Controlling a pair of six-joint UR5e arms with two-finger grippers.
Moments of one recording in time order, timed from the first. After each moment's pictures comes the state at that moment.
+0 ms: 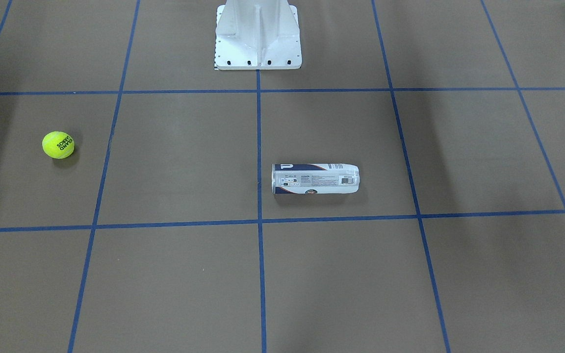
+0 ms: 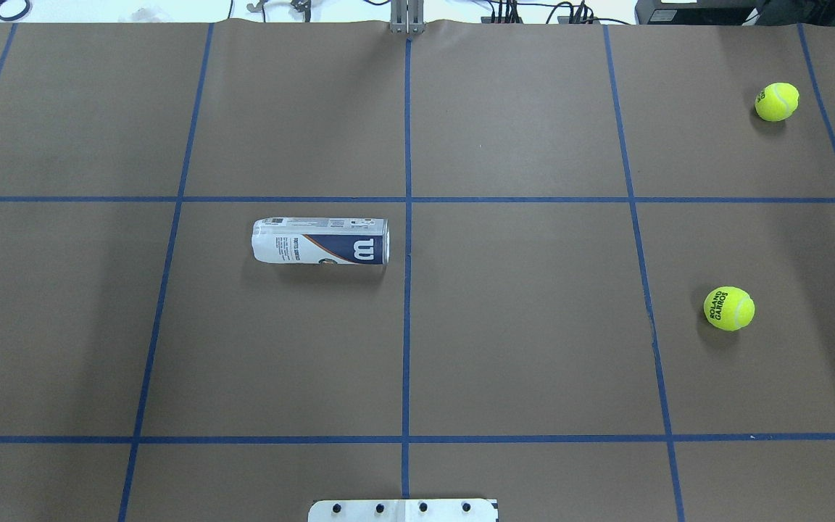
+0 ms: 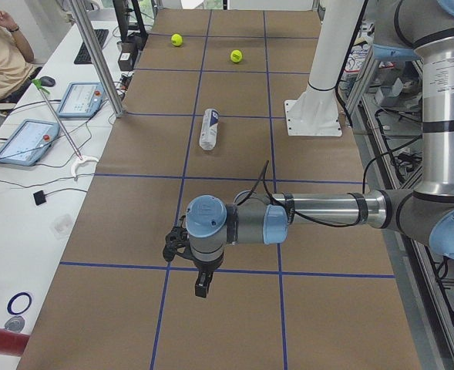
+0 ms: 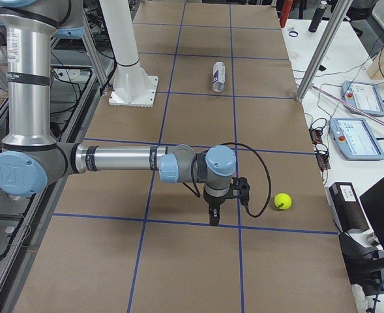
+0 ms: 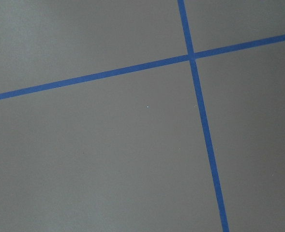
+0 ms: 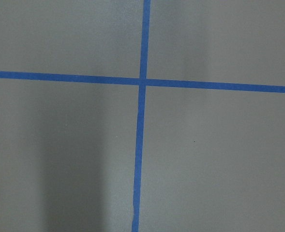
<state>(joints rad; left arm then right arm) -1.66 -1.45 -1.68 -1.56 -2.31 0.27 1.52 -1.64 1.68 -1.56 2.29 0.03</state>
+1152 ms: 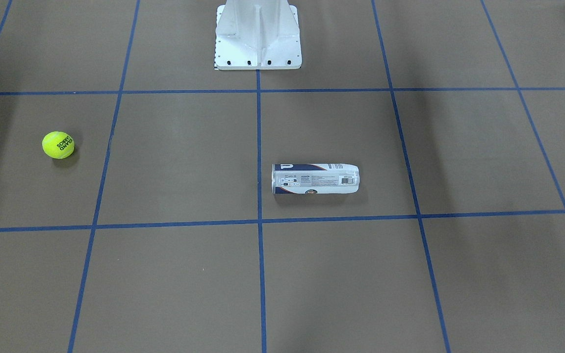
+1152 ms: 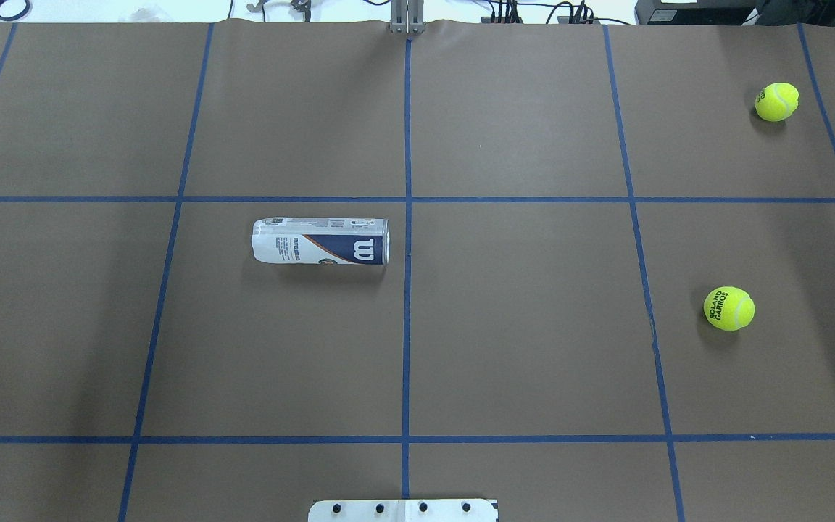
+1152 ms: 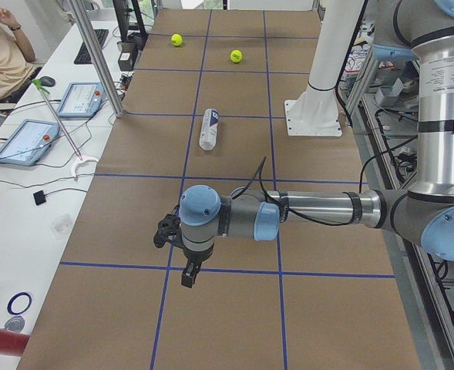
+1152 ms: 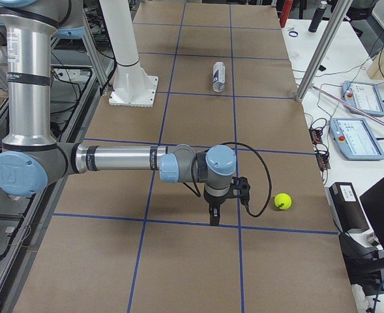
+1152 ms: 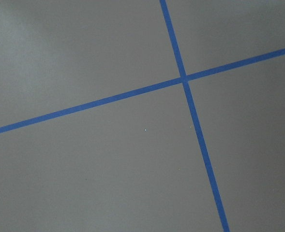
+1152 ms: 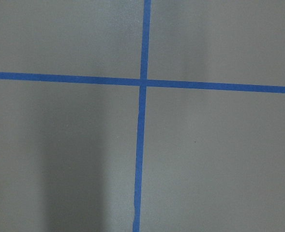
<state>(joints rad) -1.63 -1.49 -1.67 -1.65 -2.31 0.27 1.52 -1.64 1.68 -1.56 2.30 0.03</state>
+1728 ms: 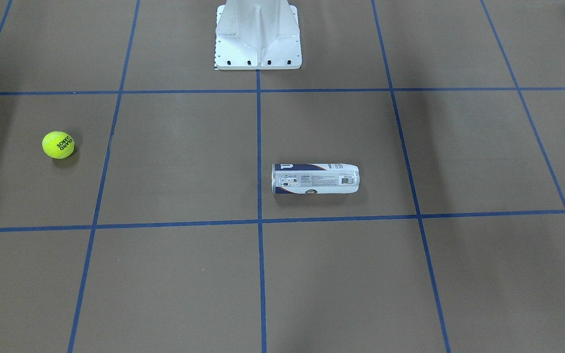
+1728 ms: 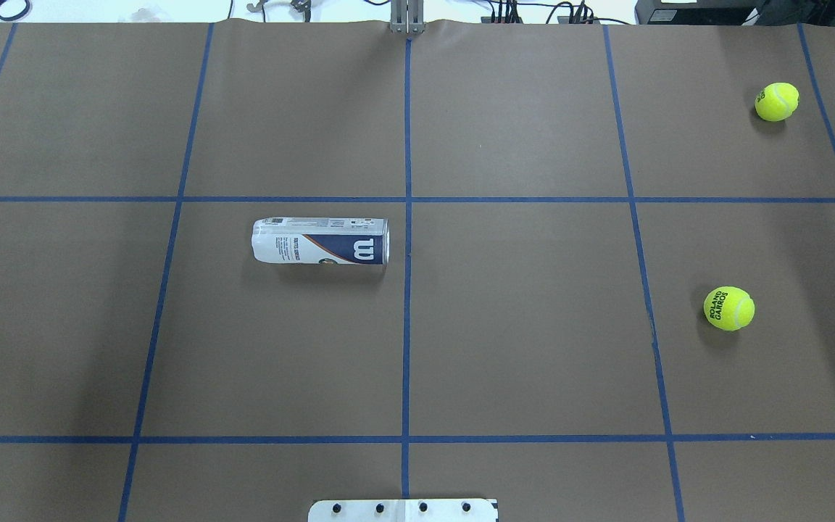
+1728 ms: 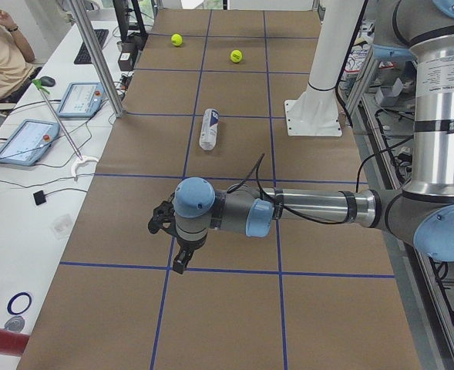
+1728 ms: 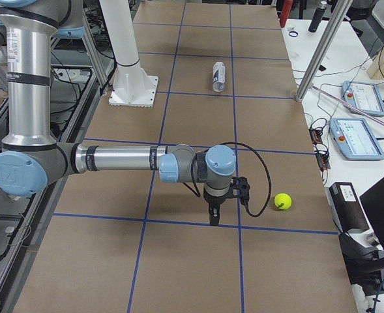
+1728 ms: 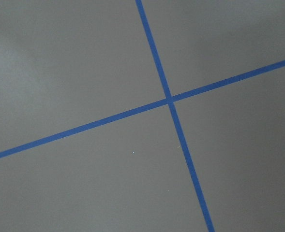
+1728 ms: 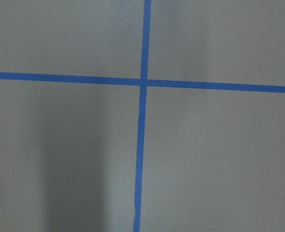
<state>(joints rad) -1.60 -1.52 -1.67 -1.77 -2.42 0.27 1.52 -1.64 1.69 -1.56 2.30 0.03</state>
